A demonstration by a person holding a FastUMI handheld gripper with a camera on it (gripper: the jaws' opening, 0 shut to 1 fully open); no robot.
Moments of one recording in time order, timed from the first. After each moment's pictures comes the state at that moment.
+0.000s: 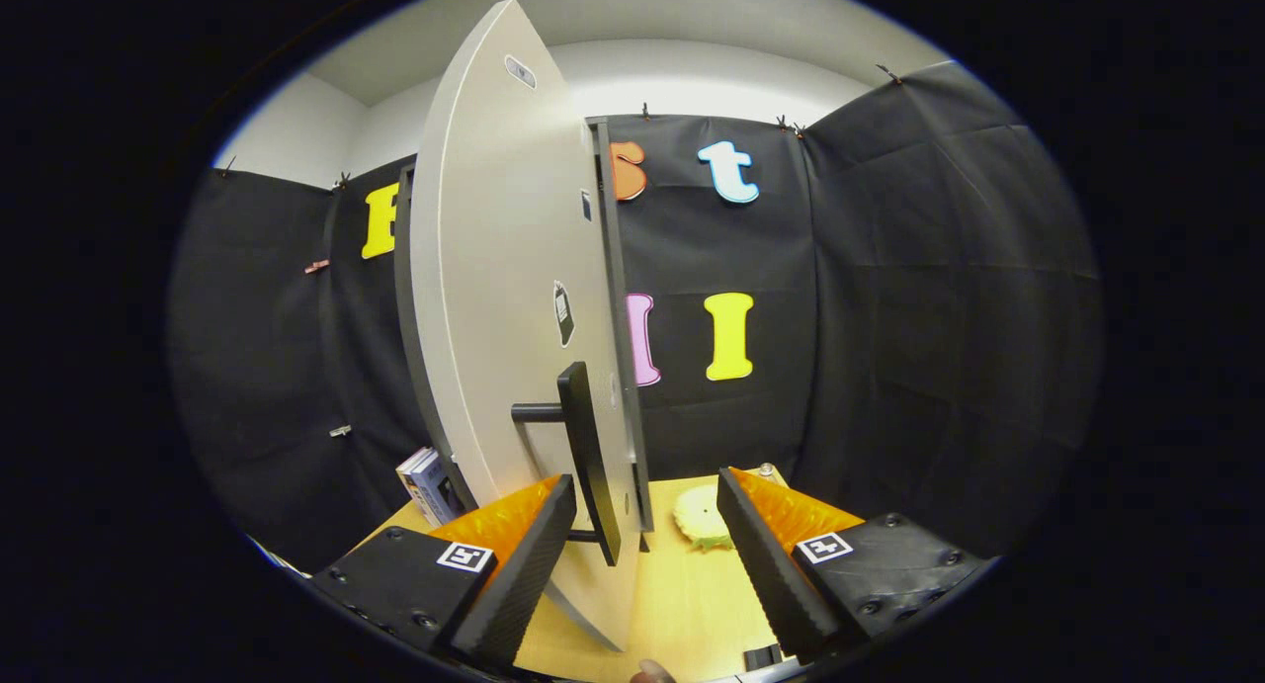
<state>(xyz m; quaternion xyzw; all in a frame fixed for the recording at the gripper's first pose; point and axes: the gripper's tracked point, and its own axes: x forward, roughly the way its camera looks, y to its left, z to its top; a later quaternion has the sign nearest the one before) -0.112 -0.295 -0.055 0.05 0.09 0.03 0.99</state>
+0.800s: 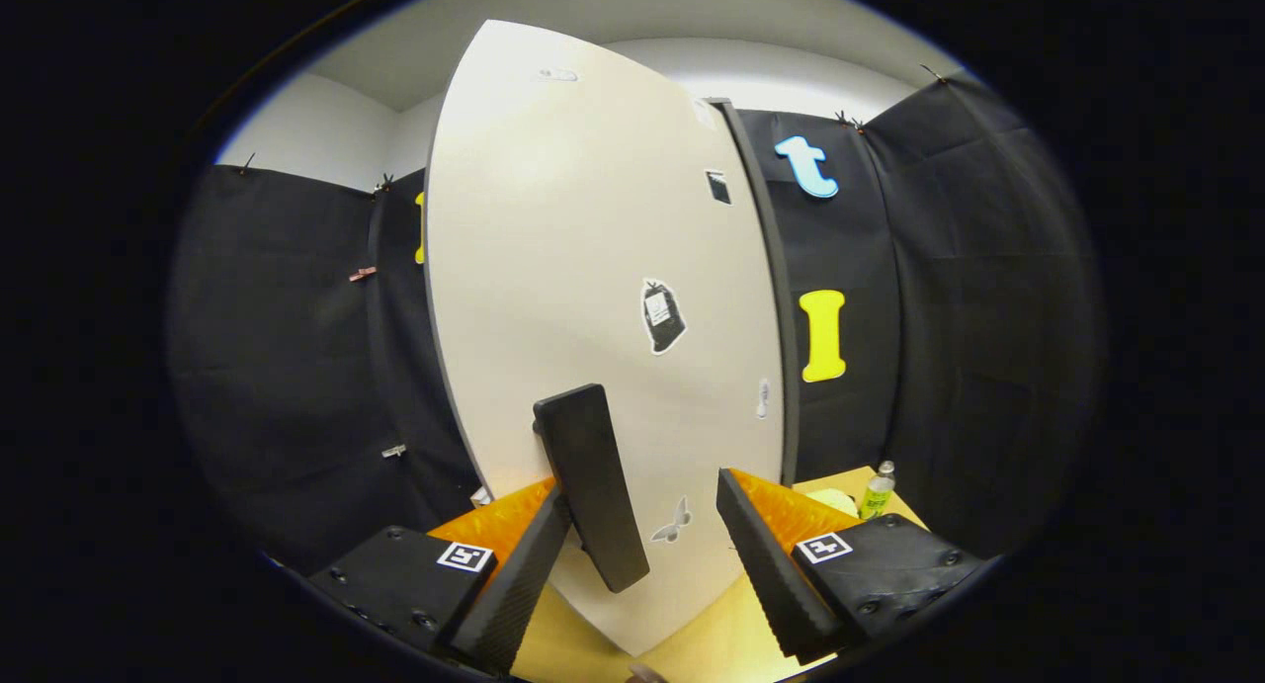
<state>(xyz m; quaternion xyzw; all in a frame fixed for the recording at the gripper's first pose) -0.052 -0.087 -0.067 0.07 0.08 0.10 0.99</state>
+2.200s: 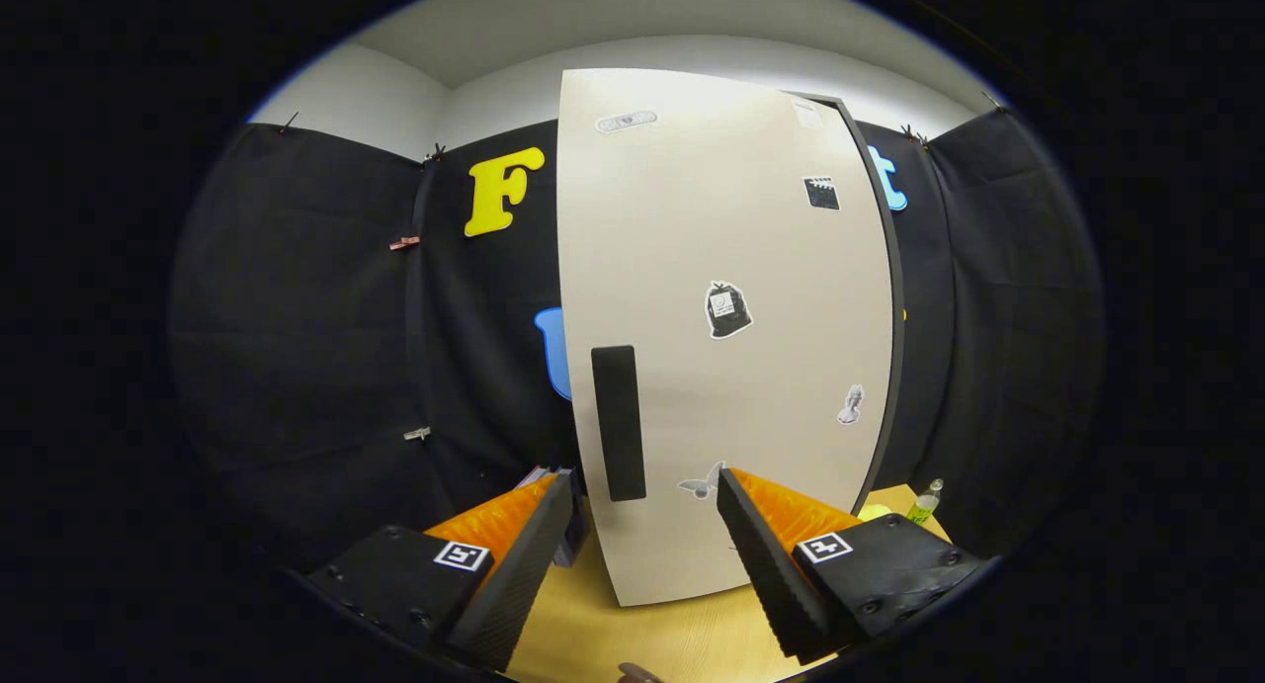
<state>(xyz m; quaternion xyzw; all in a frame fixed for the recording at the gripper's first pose) -0.036 -0.003 -0.073 0.03 0.08 0.13 0.99</state>
